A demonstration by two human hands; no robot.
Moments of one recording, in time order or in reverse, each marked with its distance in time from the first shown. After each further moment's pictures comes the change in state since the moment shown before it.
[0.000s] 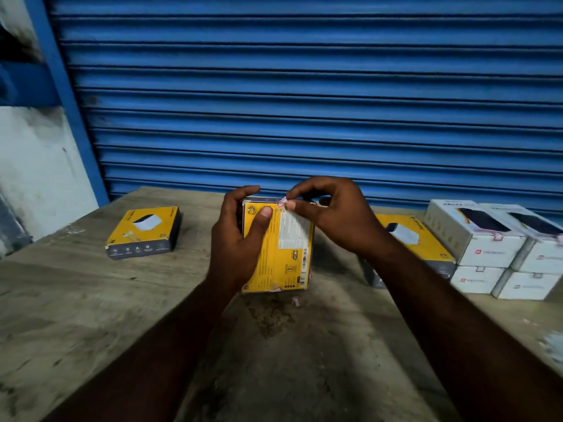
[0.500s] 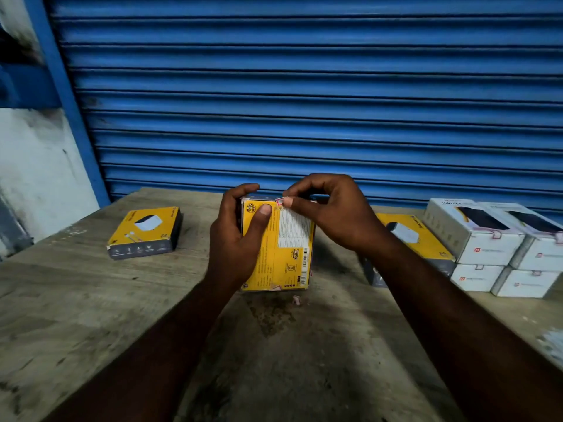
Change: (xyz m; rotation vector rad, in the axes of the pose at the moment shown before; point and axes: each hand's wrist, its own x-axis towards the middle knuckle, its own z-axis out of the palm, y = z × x) left_hand 0.002 0.005 -0.003 0.022 -0.016 0.027; right_hand -0.002 -0.011 -0.001 0.083 -0.009 0.019
